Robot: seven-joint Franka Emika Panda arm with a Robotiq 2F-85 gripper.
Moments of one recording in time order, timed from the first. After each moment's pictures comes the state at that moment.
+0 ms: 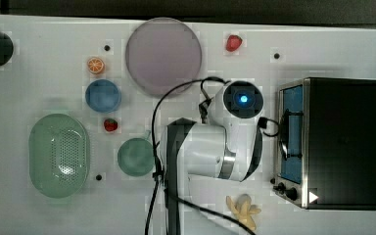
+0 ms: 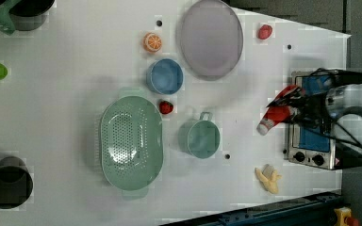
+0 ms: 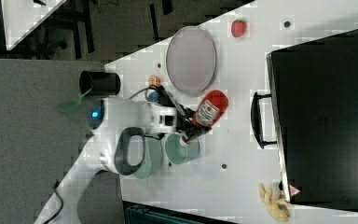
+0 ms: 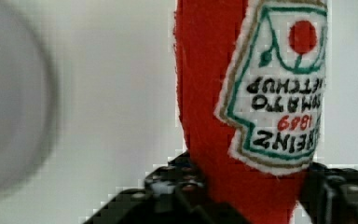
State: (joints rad) arm -0.21 0.19 0.08 -2.24 0.01 0.71 0.01
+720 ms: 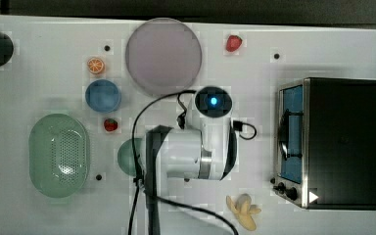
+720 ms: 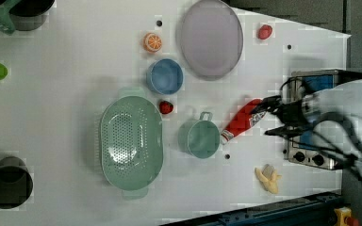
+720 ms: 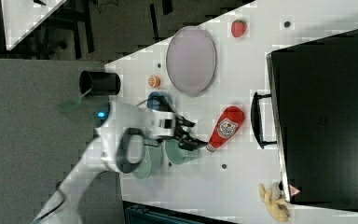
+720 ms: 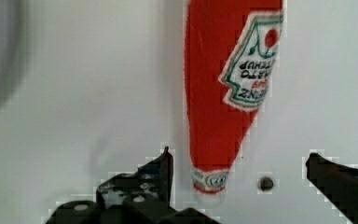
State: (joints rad) arm -0.17 0.20 0.13 -2.26 0.01 0.65 0.01
